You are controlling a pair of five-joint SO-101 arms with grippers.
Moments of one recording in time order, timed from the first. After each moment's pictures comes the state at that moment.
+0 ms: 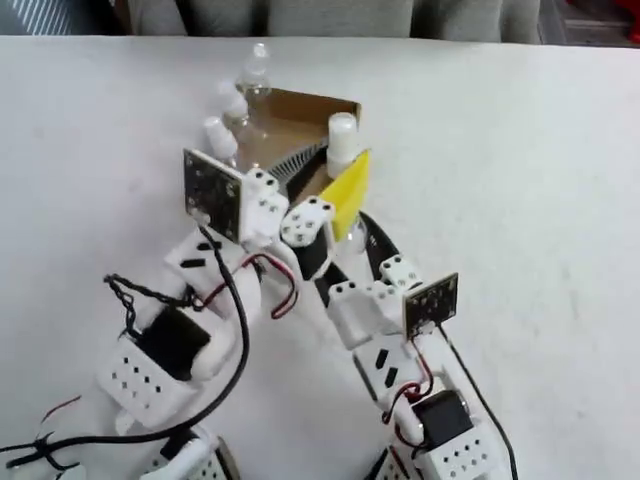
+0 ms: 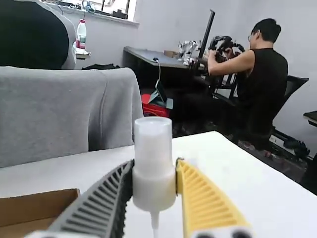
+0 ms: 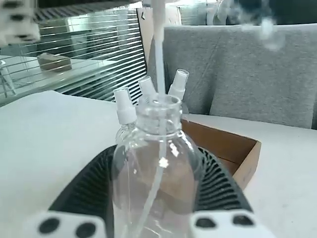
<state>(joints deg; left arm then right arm) 31.9 -54.8 48.7 17.9 14.0 -28.9 -102.3 94.9 14.7 -4.0</state>
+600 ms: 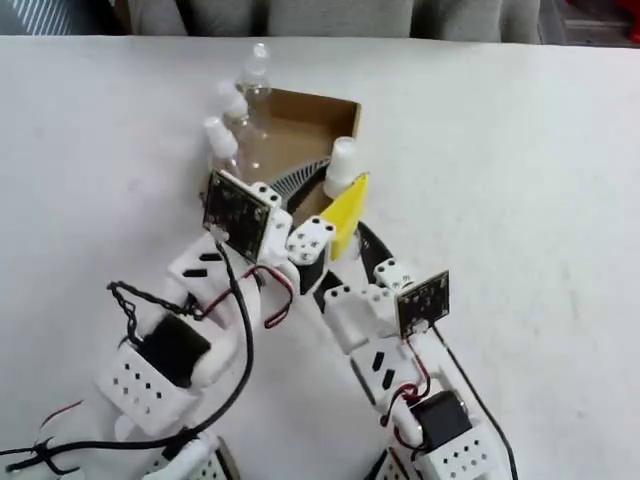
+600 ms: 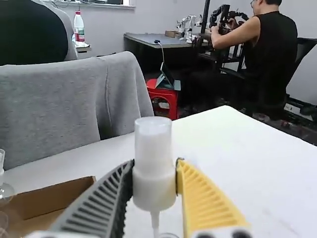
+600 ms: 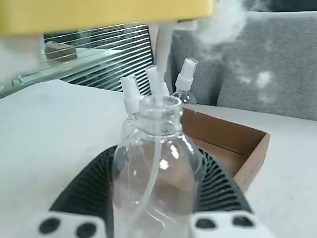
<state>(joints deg) 32.3 -56.2 52.5 19.6 5.8 -30.4 -102.5 94.9 17.1 -4.0</state>
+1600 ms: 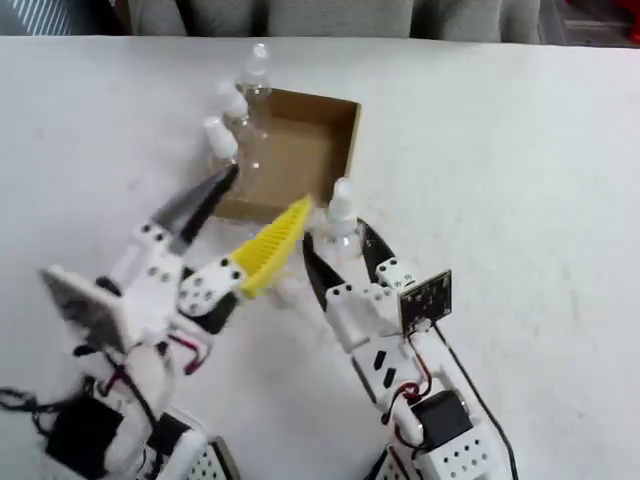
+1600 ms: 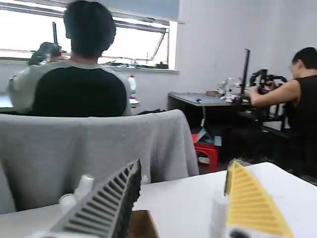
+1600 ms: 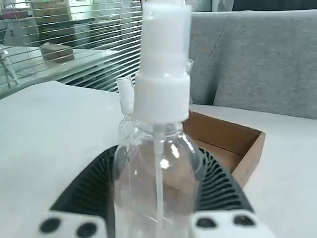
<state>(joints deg) 18.9 -87.6 54.6 36.4 5.4 -28.9 -102.5 94.4 16.2 -3.4</state>
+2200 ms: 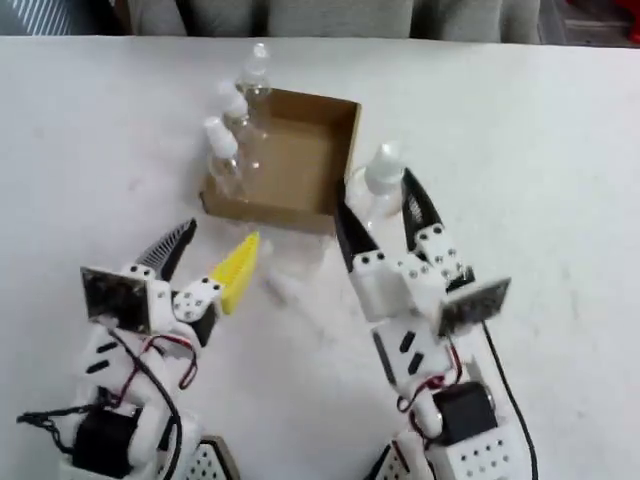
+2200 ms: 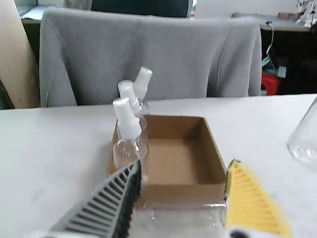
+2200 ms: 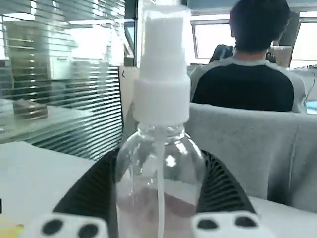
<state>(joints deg) 7.5 -103.9 76.5 50.7 5.4 -22.3 -84.0 72.6 9.8 2.1</state>
